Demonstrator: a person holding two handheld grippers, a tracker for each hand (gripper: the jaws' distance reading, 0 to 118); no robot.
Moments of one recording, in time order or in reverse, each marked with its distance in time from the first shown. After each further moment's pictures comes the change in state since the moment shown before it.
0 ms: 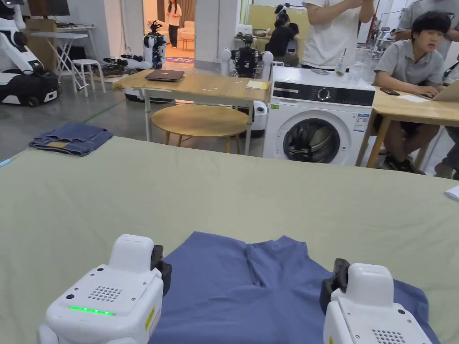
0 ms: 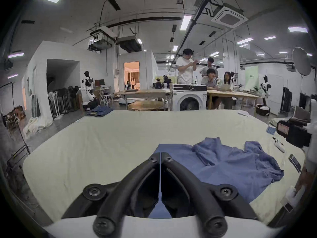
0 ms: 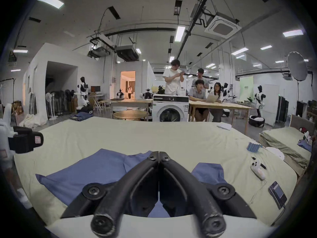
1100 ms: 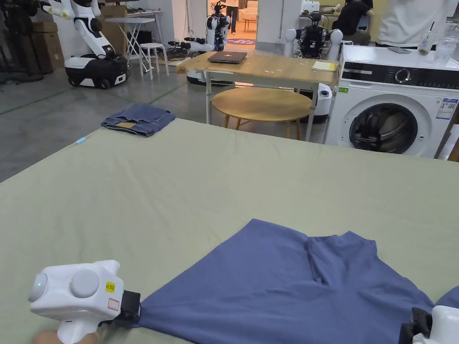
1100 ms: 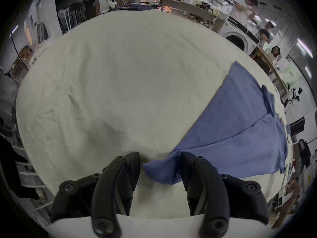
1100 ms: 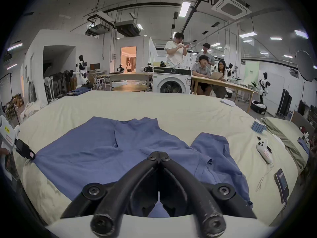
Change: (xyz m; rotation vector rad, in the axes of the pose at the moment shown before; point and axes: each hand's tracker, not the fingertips) left arm -0.176 -0.093 -0.081 -0.795 0.122 0.325; right arm 0.025 -0.053 -0.038 -0.238 0.005 0.016
